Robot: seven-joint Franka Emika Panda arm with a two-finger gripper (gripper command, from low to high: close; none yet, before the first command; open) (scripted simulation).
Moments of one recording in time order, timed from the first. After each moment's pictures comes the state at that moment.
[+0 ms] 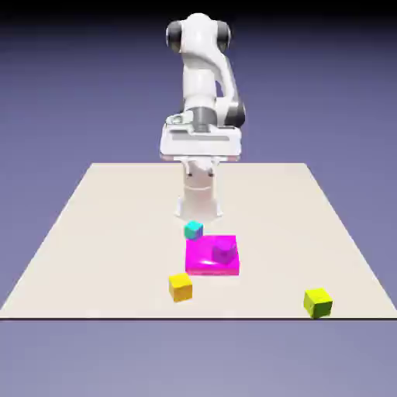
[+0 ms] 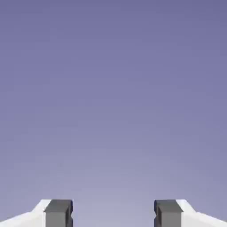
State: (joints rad) arm 0.00 -0.53 0.02 -2.78 0.03 3.01 0.76
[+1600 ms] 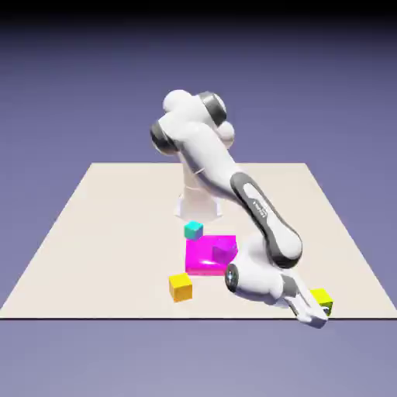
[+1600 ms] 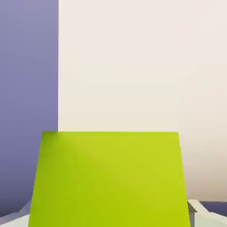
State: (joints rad) arm -0.34 0.86 0.65 -1.94 0.94 2.32 1.50
